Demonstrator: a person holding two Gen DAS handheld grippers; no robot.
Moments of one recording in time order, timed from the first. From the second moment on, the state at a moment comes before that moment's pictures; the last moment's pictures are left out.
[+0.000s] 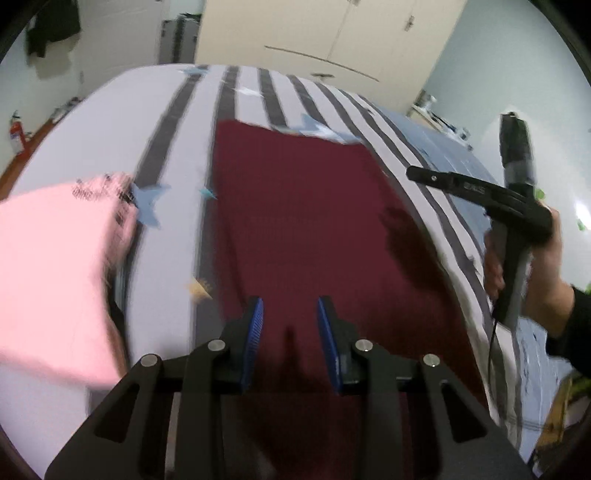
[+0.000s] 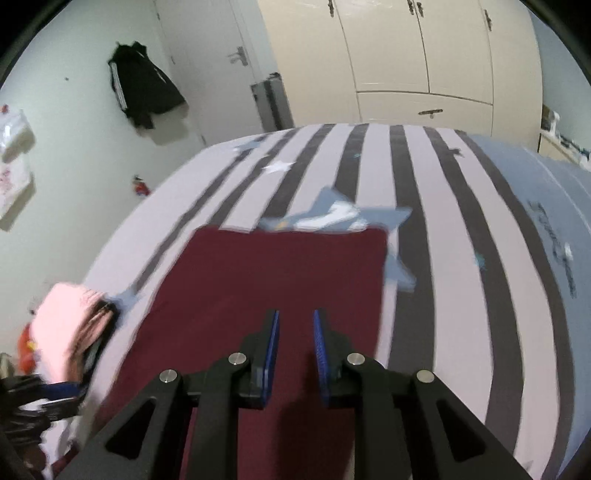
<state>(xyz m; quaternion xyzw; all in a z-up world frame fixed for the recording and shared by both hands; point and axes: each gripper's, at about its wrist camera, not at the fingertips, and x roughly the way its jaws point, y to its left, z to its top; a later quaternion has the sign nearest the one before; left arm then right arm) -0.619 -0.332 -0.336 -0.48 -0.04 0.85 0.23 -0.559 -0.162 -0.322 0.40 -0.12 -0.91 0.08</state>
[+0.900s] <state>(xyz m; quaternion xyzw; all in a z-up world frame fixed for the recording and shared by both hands) -0.637 -0.338 -0.367 -0.48 -0.01 0.86 0.17 -0.396 -0.175 -0.388 0.47 -0.17 -0.86 0.05</state>
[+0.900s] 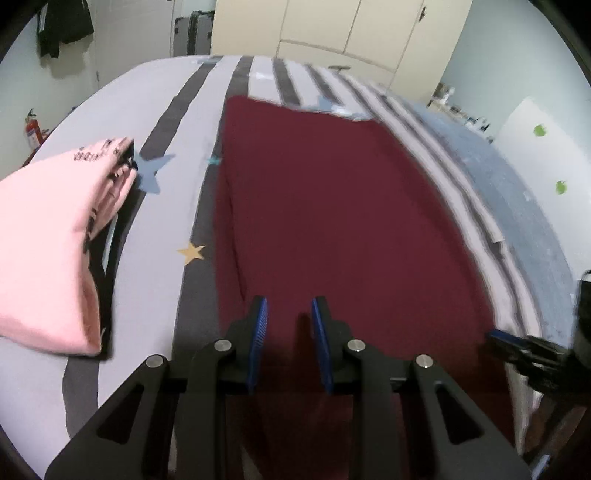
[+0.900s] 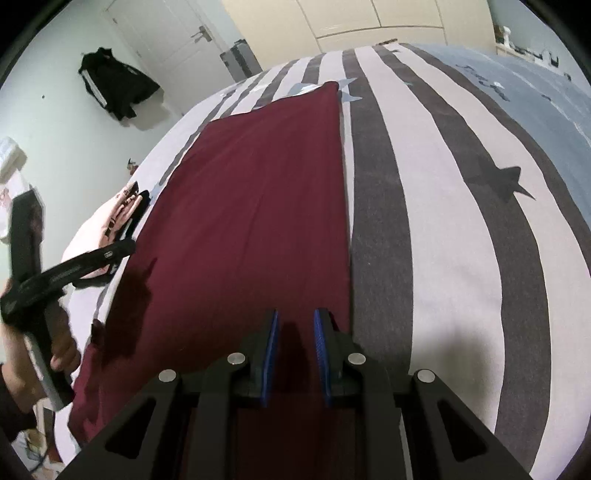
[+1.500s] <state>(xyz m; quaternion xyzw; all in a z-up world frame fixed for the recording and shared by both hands) -0.559 -0.455 -0.317 -0.48 -0.07 0.87 0.09 -0.359 -0.140 -0.352 0.45 -0.11 -0.89 0.03</state>
